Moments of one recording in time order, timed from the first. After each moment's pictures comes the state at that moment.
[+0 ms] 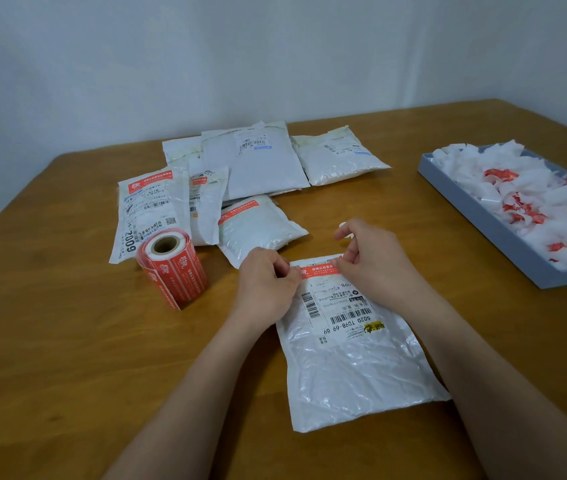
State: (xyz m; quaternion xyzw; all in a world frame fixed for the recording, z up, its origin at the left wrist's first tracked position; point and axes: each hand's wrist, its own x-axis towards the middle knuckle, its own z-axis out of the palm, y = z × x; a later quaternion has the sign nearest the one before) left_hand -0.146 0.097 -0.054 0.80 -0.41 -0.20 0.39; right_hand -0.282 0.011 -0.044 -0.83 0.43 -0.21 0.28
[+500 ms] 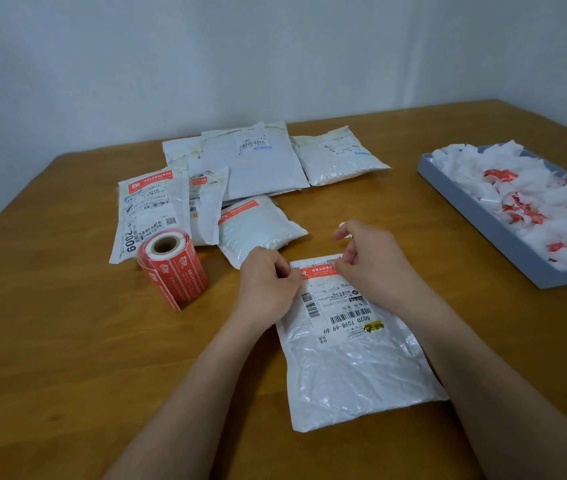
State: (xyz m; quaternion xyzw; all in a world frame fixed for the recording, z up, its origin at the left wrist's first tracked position) left_hand -0.147 0.097 -0.054 0.80 -0.42 -0.21 0.39; right_hand -0.281 0.012 -0.045 -0.84 0.43 -0.20 0.27
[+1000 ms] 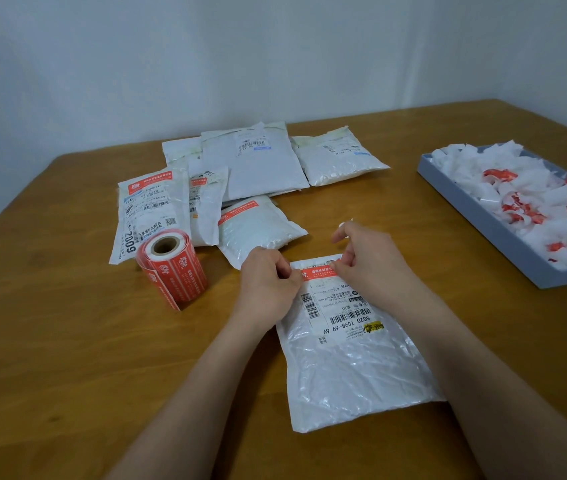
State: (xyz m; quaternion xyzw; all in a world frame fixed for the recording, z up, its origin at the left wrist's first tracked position) left_hand -0.149 0.096 -0.052 0.80 -0.42 -0.20 0.38; right_hand -0.279 0.012 -0.045 -0.84 0.44 -0.18 0.25
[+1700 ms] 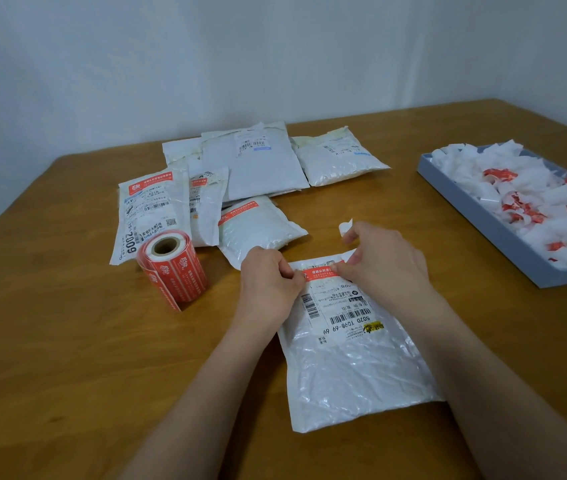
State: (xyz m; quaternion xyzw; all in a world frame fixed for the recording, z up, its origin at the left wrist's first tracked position) left_hand -0.154 0.096 -0.052 0.82 -0.41 -0.17 0.36; right_hand -0.284 0.011 -0.040 -0.82 0.53 -0.14 0.16
